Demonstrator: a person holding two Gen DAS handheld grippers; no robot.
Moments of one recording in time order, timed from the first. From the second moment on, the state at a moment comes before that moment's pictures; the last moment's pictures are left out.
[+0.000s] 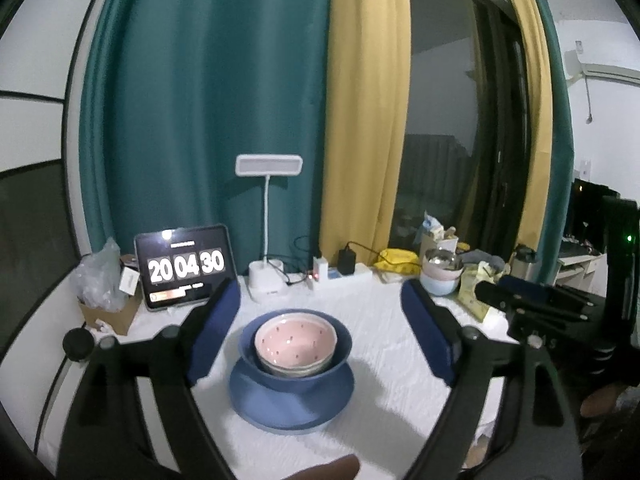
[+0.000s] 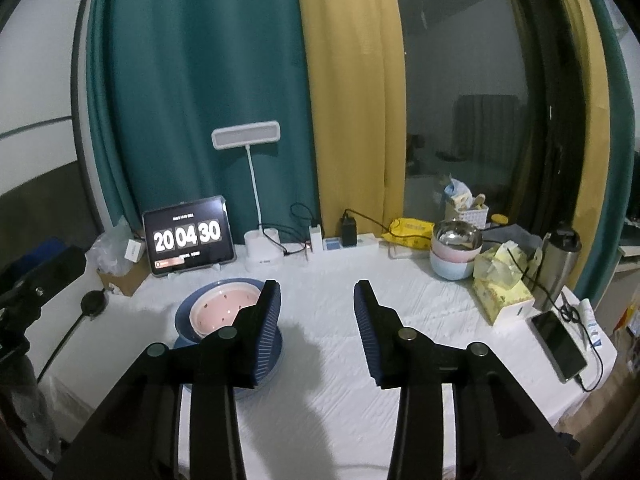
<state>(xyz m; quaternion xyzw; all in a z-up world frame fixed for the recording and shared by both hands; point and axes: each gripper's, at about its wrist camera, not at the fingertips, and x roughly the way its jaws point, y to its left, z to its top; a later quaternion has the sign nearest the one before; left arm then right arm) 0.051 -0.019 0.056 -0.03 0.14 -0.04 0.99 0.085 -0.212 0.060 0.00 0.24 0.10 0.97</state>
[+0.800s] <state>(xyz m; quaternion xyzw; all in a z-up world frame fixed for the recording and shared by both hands) 0.020 -0.017 0.093 -0.02 0.10 -0.01 0.99 0.045 -0.219 0.104 0.00 0.17 0.10 0.98</state>
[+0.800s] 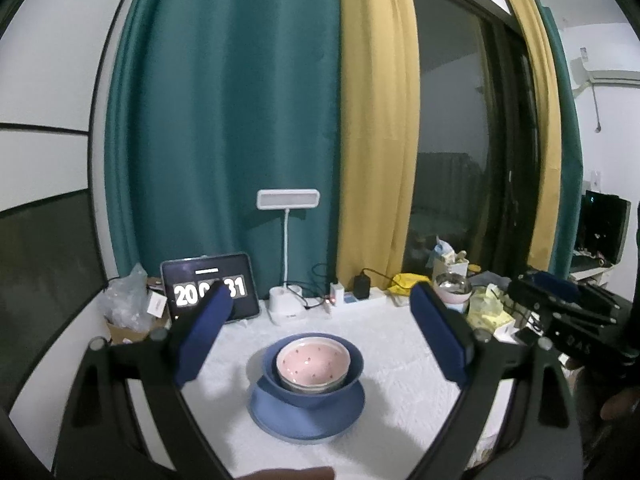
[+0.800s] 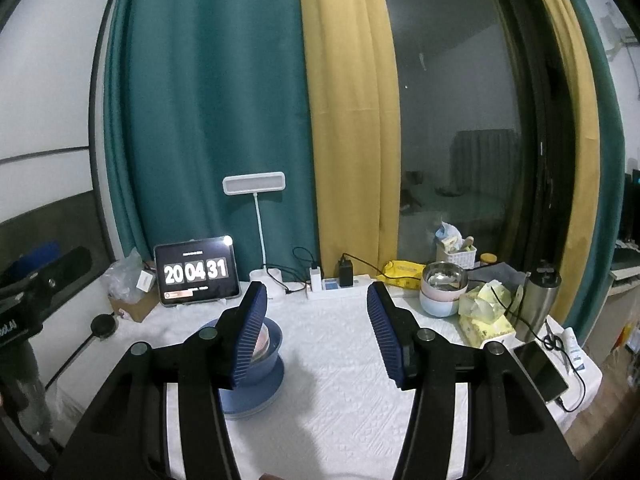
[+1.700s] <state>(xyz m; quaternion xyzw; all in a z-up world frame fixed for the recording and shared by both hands) 0.025 -0.006 0.093 -0.04 0.10 0.02 0.99 0.045 -0.219 0.104 0.00 0.18 0.10 0.98</state>
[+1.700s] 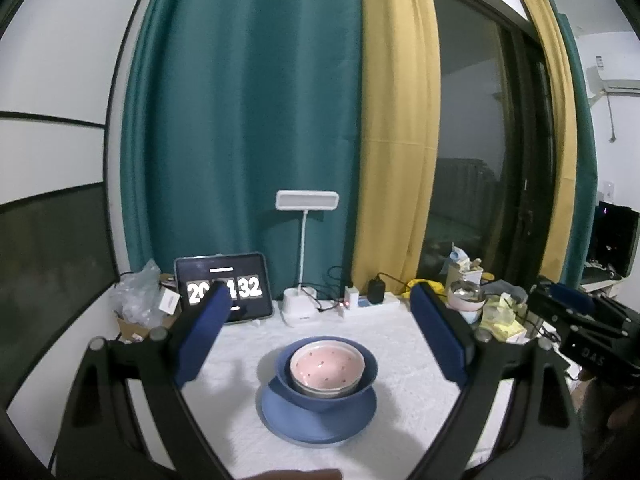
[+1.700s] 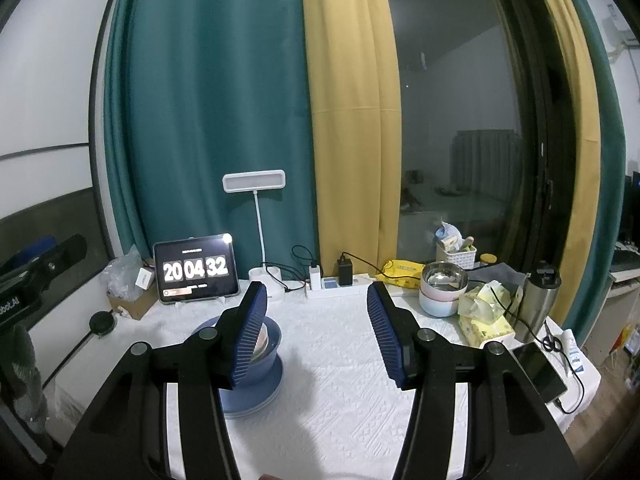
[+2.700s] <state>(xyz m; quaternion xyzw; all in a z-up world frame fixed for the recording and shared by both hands) 0.026 -0.007 0.091 -0.03 0.10 0.02 0.99 0.044 -0.220 0.098 0.00 0.18 0.09 0.98</state>
